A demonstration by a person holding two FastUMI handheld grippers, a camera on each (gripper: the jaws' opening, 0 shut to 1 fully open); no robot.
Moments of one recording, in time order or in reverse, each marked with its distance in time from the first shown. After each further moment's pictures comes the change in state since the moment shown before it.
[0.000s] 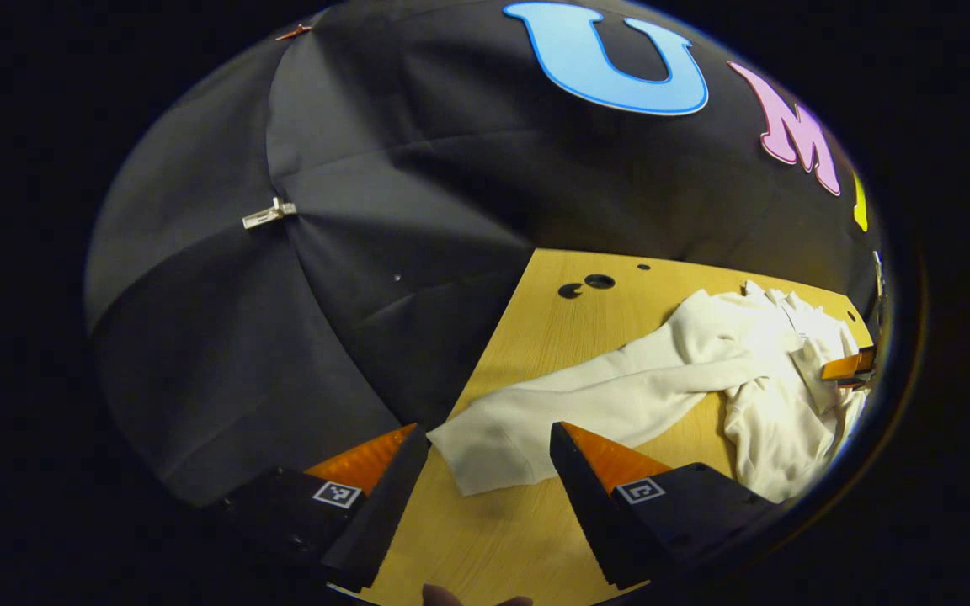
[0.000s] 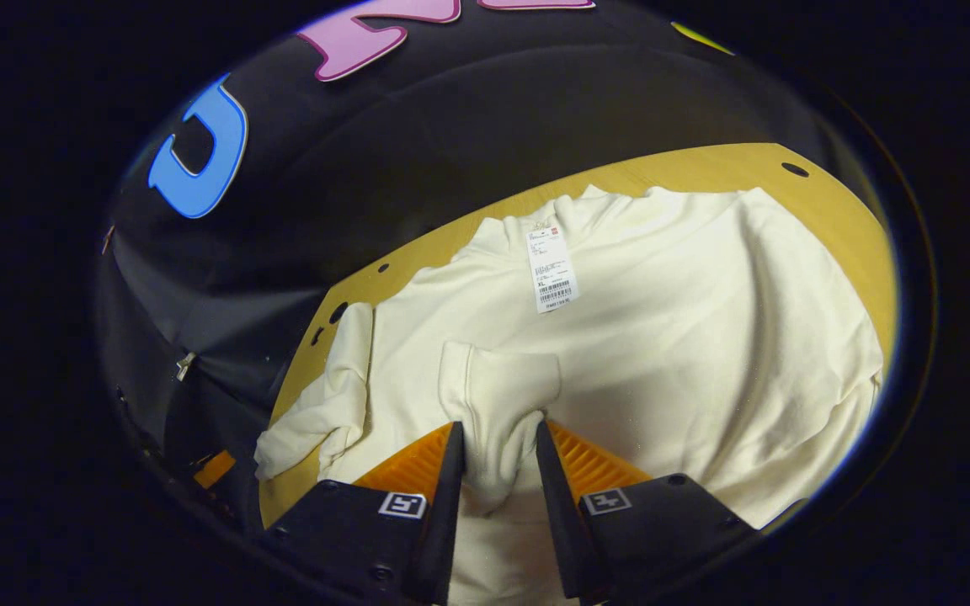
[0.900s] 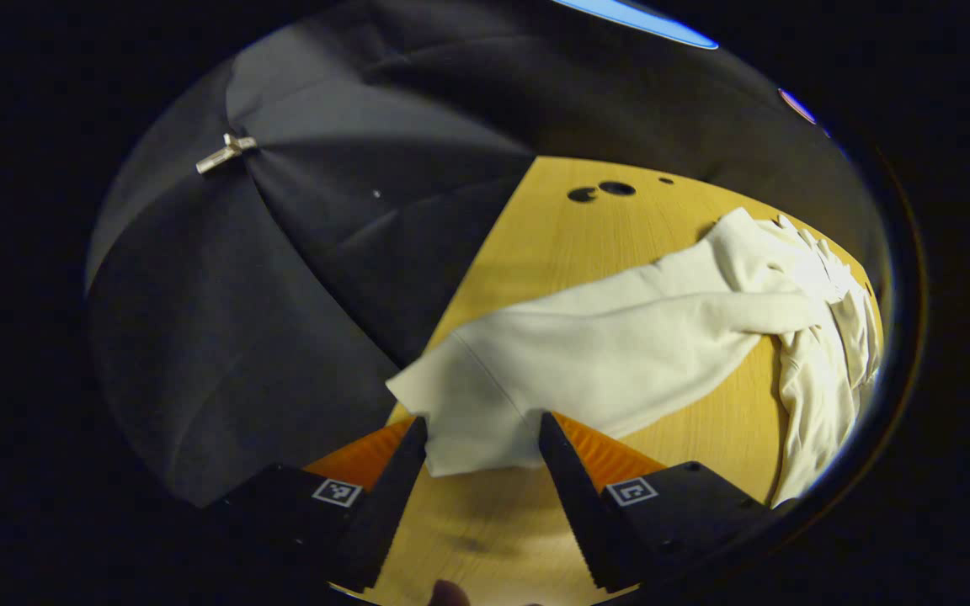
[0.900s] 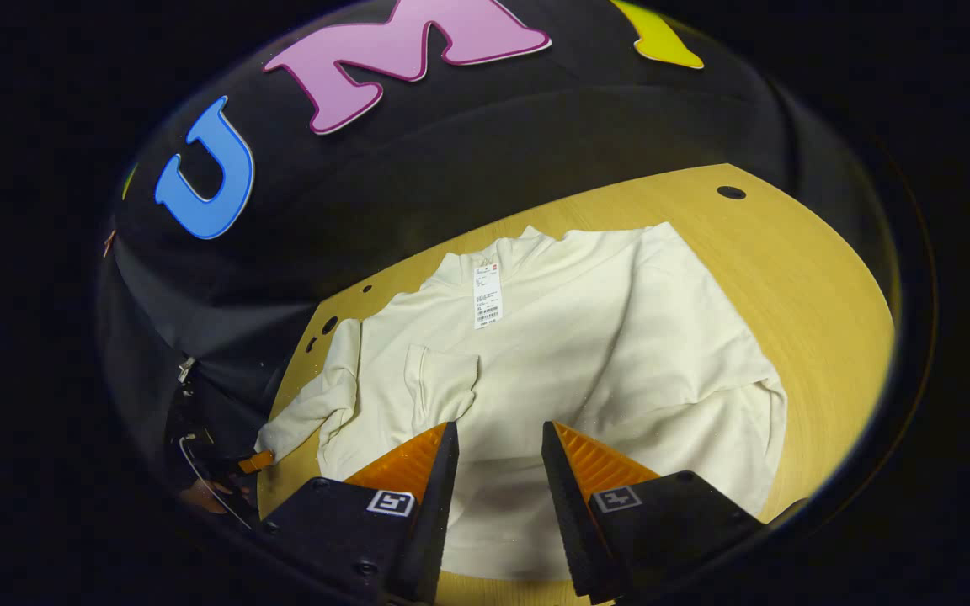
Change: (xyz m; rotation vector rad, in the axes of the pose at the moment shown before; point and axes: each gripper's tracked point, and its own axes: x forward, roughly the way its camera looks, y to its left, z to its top) left arm 0.054 -0.017 -0.056 0.004 0.270 -0.026; right arm -0.113 -0.053 0.023 0.010 -0.071 -0.076
